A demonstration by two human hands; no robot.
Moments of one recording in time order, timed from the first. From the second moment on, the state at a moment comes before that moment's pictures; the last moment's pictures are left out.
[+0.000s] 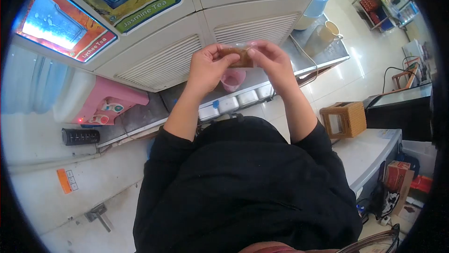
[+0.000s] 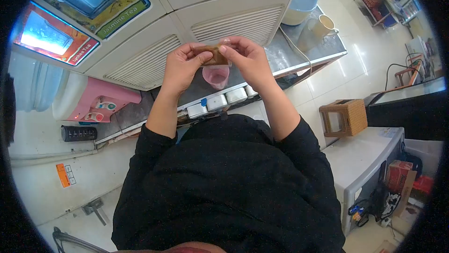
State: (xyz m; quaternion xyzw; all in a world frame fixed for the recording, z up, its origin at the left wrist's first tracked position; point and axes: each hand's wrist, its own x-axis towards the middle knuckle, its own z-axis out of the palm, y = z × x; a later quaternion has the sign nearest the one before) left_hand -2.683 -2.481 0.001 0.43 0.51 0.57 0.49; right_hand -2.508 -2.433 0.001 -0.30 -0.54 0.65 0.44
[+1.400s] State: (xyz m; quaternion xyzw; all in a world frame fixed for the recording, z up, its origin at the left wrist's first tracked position) left_hand -2.683 -2.513 0.045 0.42 0.30 0.71 0.47; right_hand -2.509 -2.466 0.038 -0.18 -0.55 0.64 0.50
